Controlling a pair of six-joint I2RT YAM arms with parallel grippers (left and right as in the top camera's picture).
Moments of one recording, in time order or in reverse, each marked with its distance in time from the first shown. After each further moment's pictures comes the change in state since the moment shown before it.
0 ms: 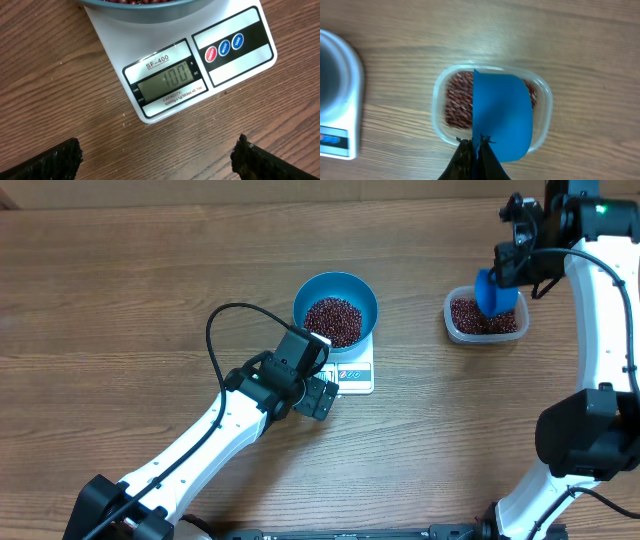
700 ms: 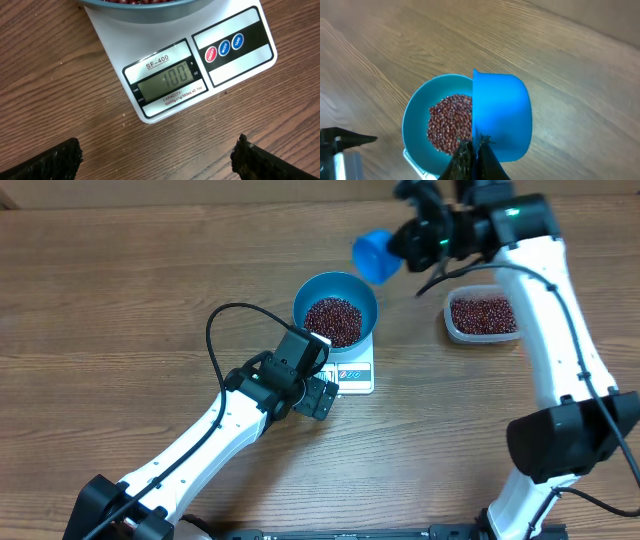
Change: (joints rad) left arm 0.000 0.000 0.000 0.000 0.000 0.000; right arm 0.247 0.000 0.076 0.190 -0.413 -0.021
